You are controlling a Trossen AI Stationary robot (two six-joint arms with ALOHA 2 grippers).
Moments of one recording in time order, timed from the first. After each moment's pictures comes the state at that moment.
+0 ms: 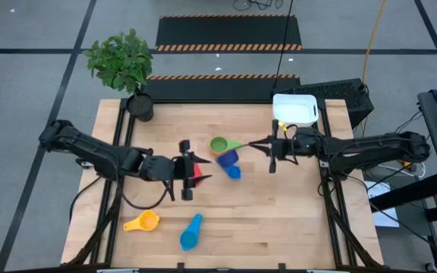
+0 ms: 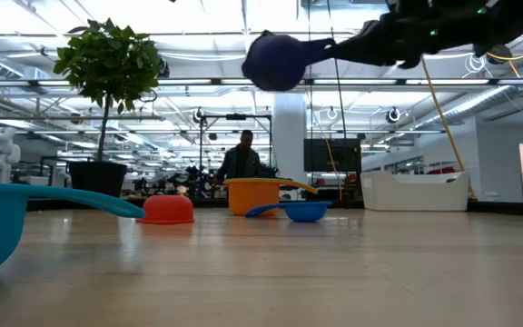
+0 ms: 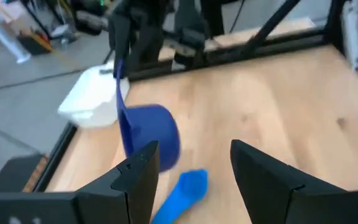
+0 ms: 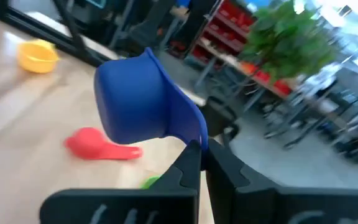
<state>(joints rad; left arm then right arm) -0.31 1.30 1.07 -0.21 -0.44 0.08 -0.12 1.01 0.48 0.42 0.03 -0.54</state>
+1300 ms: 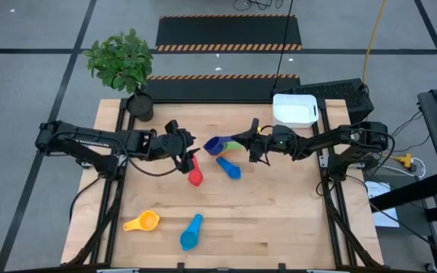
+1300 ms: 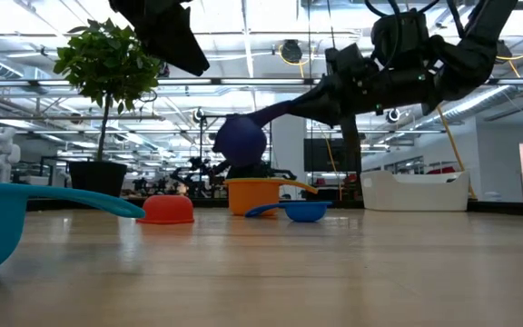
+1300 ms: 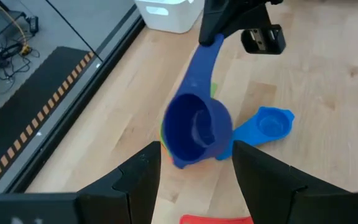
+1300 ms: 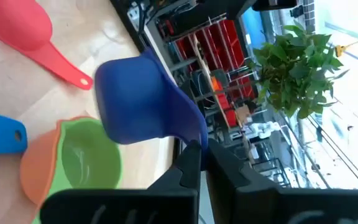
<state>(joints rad) -0.06 1.27 1.04 -0.50 -0.44 -0.18 -0.24 1.54 0.48 0.97 -0.03 -1.15</state>
